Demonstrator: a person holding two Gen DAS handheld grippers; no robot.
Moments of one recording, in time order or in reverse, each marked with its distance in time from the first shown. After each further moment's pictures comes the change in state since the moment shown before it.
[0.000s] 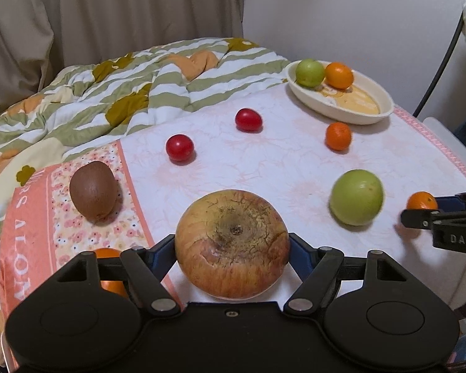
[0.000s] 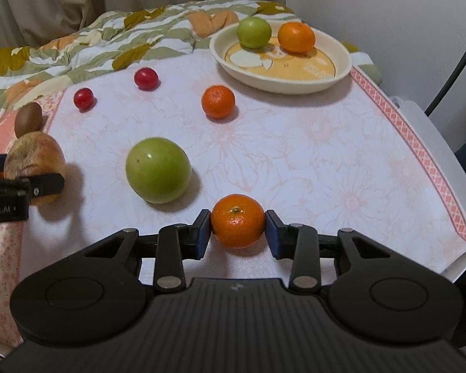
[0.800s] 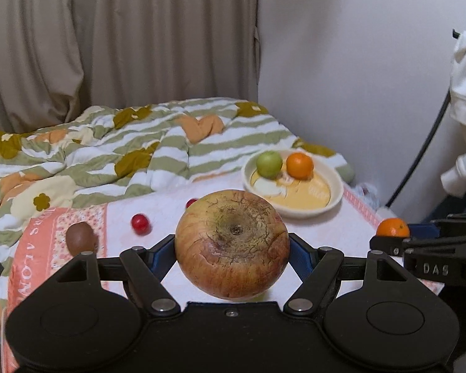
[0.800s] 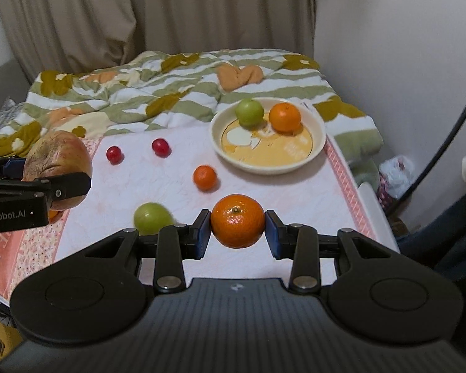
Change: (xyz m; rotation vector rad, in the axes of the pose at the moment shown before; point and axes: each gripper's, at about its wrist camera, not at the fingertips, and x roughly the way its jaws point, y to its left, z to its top) left arm -0.084 -0.117 0.056 -0.141 -0.210 0.093; right arm -0.084 -0.096 0.048 -0.118 -0.149 0.175
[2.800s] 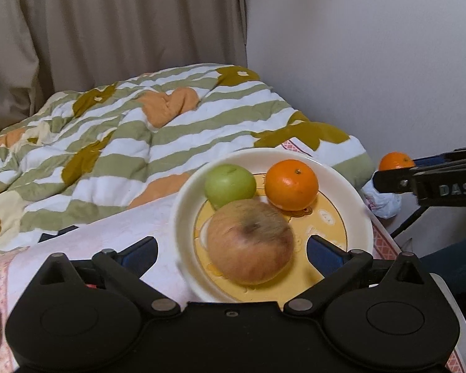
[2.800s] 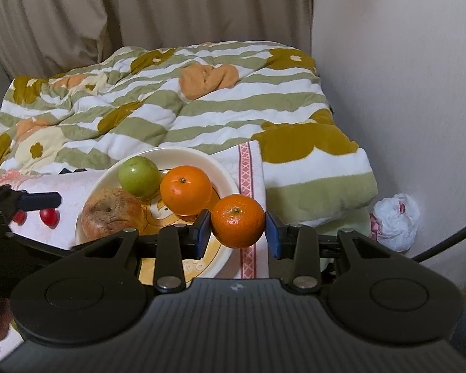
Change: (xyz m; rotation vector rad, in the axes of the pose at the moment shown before) left arm 0.210 -0.079 0.076 0.063 0.156 0.022; right arm 0.168 -0.150 0.123 -0.017 0.069 0.027
